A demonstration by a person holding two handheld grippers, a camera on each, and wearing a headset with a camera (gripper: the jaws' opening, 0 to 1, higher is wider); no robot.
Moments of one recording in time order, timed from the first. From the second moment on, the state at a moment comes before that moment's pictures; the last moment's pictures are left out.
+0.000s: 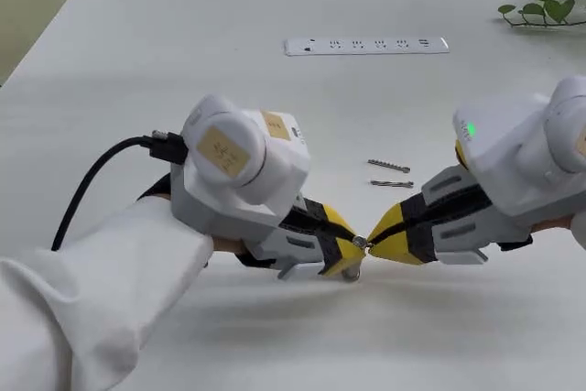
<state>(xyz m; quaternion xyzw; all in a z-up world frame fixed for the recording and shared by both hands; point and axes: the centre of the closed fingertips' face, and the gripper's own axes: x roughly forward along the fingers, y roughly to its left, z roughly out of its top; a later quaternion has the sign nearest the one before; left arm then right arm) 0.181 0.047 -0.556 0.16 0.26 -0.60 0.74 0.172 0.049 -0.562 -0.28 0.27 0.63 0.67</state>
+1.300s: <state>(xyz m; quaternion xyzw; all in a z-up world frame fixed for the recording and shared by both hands) 0.157 0.065 -0.567 0.09 0.27 -0.57 0.77 0.173 0.052 -0.549 -0.20 0.26 0.63 0.70</state>
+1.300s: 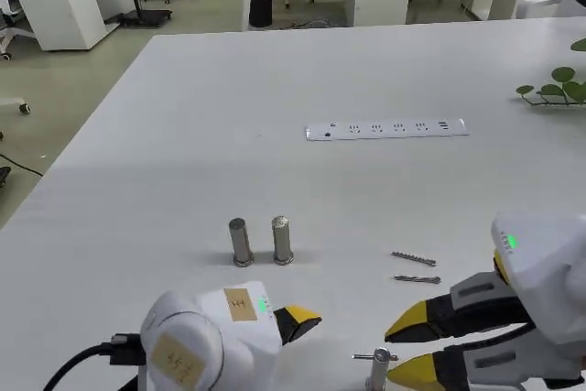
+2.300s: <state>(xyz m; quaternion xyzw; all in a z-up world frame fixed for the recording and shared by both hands) 0.163 0.091 -0.558 0.10 0.27 -0.54 0.79 0.175 0.065 -0.565 -0.19 0.27 0.64 0.70</state>
